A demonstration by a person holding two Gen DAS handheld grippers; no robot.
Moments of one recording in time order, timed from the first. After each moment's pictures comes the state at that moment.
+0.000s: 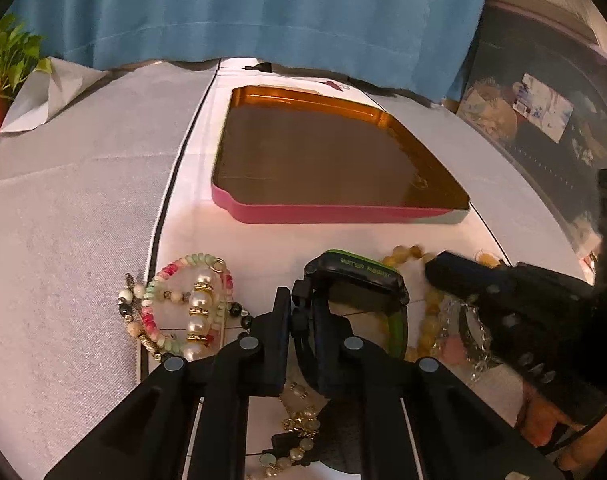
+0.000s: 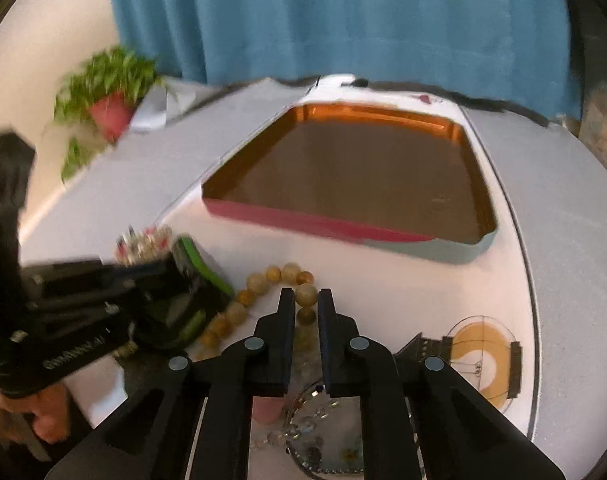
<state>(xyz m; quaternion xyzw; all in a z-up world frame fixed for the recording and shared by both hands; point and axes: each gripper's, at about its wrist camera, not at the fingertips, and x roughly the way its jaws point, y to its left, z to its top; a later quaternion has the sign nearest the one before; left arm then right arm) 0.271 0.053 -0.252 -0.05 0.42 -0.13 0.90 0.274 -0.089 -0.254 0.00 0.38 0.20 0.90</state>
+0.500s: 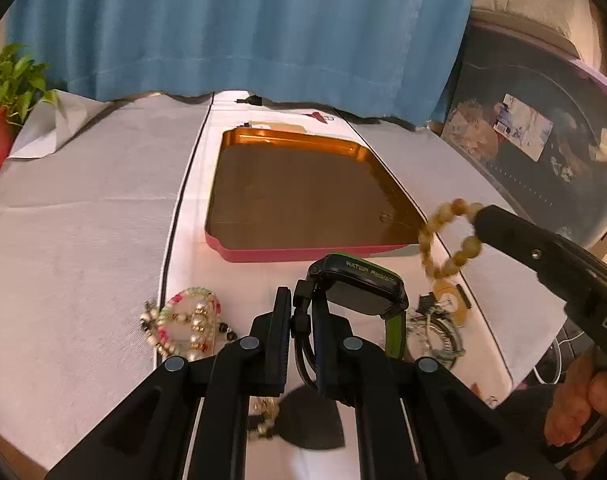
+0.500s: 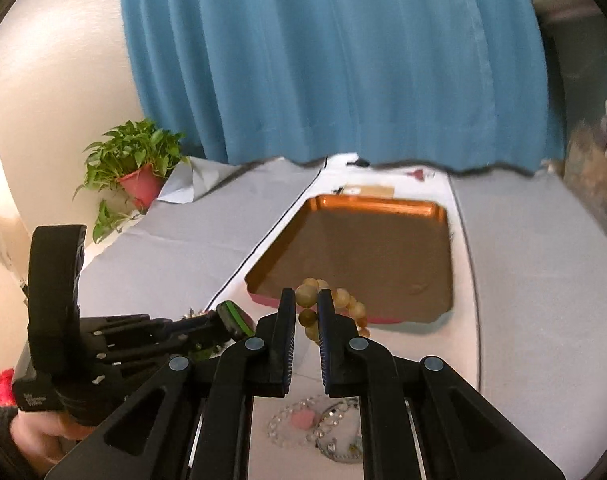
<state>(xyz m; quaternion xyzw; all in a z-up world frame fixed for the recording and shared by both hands) 0.248 0.042 -0.193 -0.05 0.40 -0.13 0.91 0.236 -0.108 -0.159 0.03 0.30 0.21 0.93</state>
